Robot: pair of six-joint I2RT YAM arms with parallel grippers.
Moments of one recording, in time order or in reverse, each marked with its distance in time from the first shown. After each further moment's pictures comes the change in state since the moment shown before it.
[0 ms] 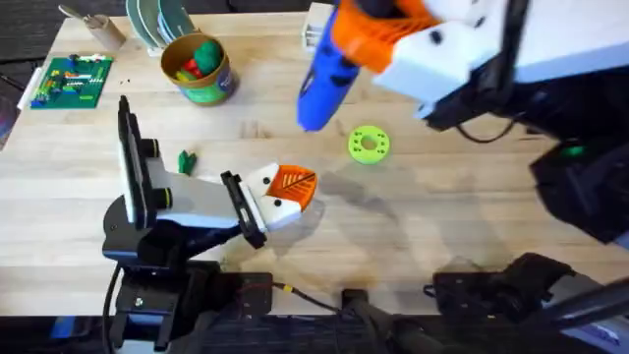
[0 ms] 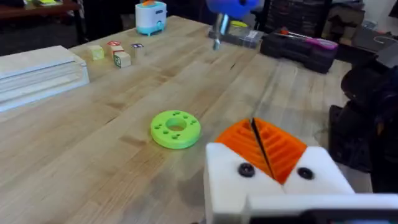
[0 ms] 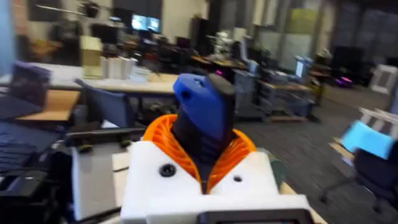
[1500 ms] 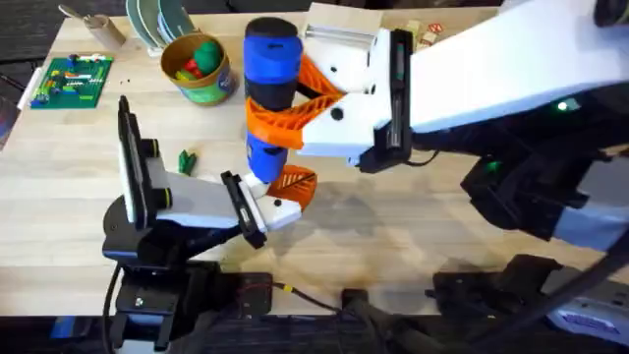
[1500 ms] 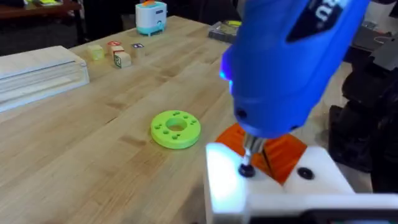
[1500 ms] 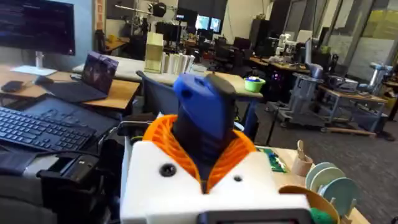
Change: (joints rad) left arm 0.000 0.000 0.000 0.000 -0.001 0.000; right arm 0.231 0.192 -0.002 0.144 -0.010 -0.054
